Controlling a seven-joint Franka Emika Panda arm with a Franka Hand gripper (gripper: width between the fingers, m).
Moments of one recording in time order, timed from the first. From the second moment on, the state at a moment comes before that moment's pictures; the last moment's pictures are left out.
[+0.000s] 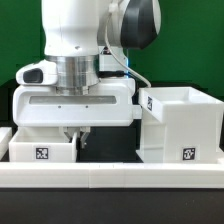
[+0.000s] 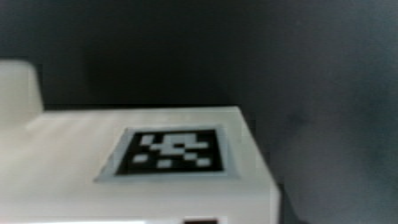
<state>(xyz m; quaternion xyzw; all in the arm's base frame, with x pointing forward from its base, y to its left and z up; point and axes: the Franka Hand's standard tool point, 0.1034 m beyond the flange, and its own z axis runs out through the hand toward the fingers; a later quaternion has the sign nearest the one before) 0.552 -0.082 0.008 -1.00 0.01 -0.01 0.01</state>
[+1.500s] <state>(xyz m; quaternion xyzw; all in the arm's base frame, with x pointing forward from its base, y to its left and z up) 0.533 -0.075 0.028 -0.94 -0.33 -0.01 -0.01</state>
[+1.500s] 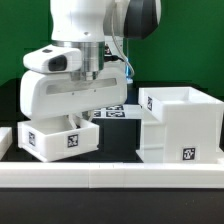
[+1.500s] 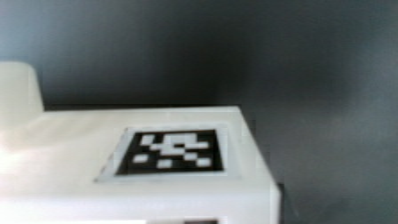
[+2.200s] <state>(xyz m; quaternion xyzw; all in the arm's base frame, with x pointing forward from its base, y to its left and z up) 0.531 -0.083 0.026 -0.82 -0.57 0.00 -0.03</state>
